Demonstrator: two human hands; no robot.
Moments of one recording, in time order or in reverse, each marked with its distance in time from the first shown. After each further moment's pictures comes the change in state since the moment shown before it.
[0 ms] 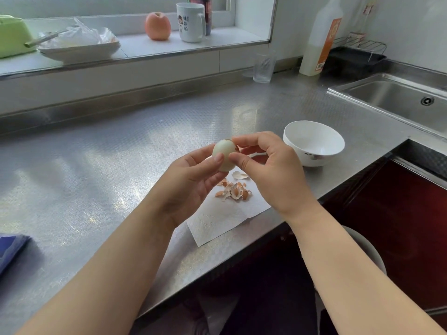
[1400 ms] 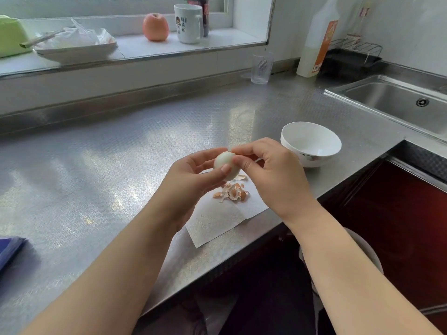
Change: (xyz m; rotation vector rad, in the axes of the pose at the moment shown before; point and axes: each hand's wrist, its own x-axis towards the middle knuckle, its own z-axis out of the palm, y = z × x) left_hand -0.004 -0.006 0.004 0.292 0.122 0.060; right_hand -0.002 0.000 -0.005 -0.249 0.005 -0.098
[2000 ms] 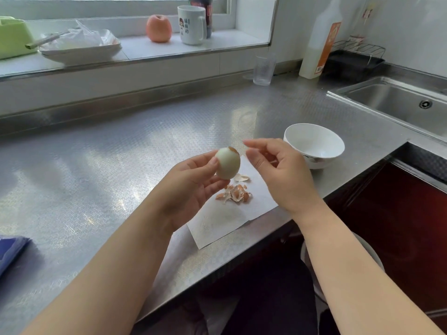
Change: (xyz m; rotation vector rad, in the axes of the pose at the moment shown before) left_hand 0.002 0.005 -0.007 -0.240 -0.062 -0.142; right_hand 0.002 0.014 -0.003 0.187 -0.016 0.112
